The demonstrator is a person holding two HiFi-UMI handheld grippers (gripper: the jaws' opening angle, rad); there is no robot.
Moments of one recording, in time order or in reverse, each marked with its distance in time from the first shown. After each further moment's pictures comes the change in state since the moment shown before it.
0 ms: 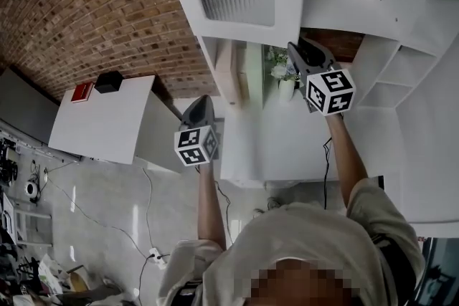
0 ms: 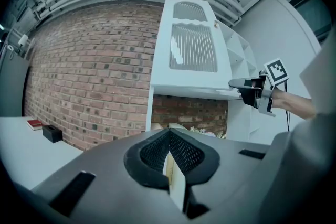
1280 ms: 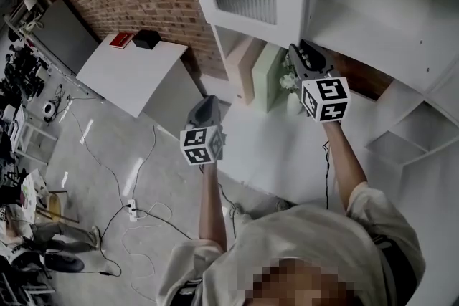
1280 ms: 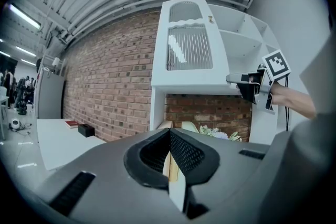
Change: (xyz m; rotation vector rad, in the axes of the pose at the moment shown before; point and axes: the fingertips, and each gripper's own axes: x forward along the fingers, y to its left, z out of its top) left arm -0.011 -0.076 -0.014 -0.013 0.008 0.369; right arm 0.027 -0.039 -0.006 0.002 -0.056 0.288
